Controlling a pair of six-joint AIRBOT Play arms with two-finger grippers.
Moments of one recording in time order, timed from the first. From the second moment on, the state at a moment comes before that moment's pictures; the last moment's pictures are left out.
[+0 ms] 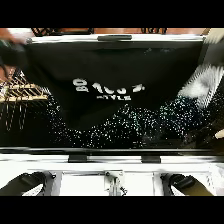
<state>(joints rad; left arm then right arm) -0.44 -1.01 1.66 1.83 -1.30 -1.67 0.41 -0.98 1.73 -2.00 1.52 1.82</state>
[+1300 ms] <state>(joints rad) -0.04 -1.63 1.37 0.82 -1.36 -1.33 -0.05 -1.49 1.29 -1.00 1.07 1.57</state>
